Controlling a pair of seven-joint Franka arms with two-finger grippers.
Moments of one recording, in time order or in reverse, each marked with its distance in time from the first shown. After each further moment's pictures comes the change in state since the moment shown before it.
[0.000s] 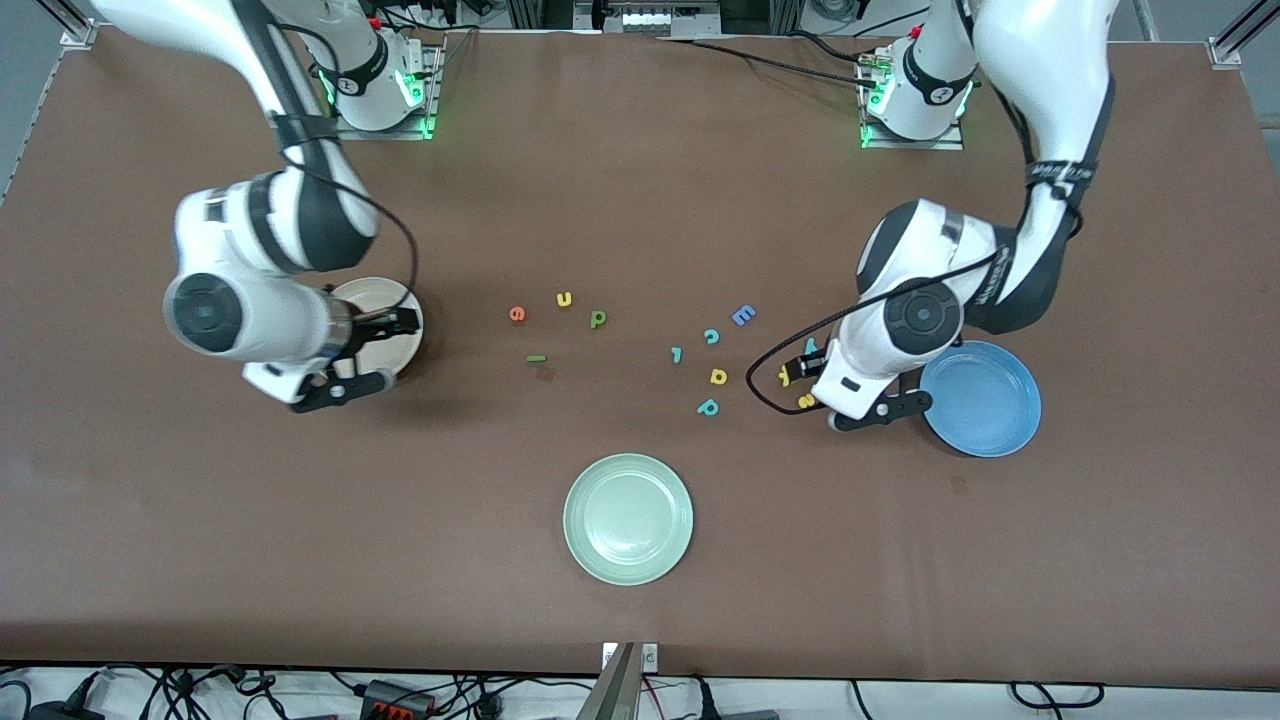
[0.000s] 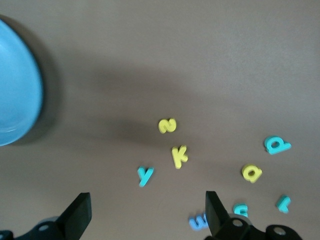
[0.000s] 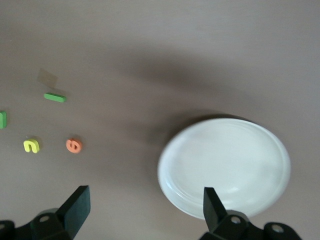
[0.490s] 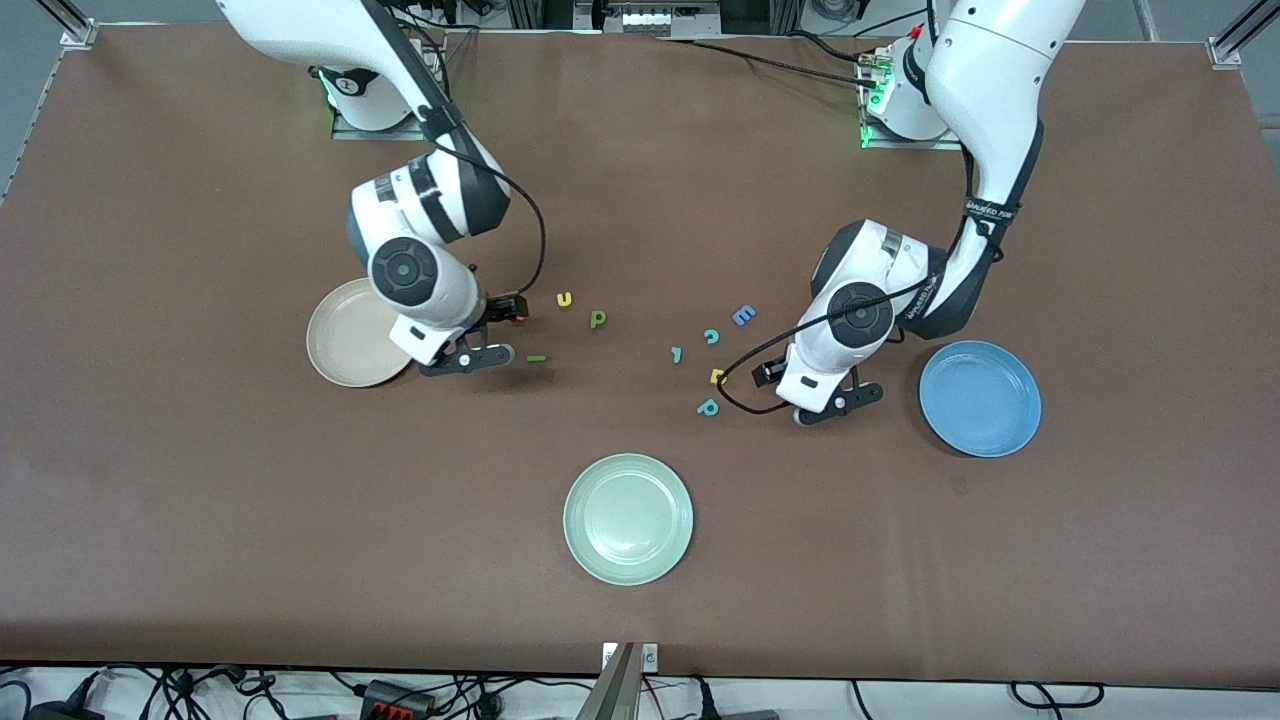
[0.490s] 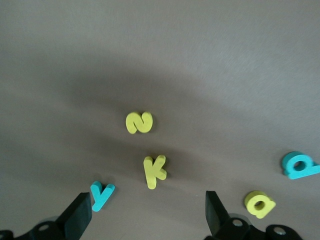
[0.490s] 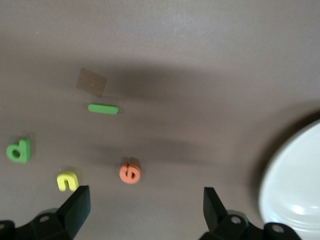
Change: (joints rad) left arm -0.040 0.054 -0.013 -0.157 0.000 0.258 -0.142; right arm 0.218 0.056 0.002 -0.147 0.001 0.265 0.335
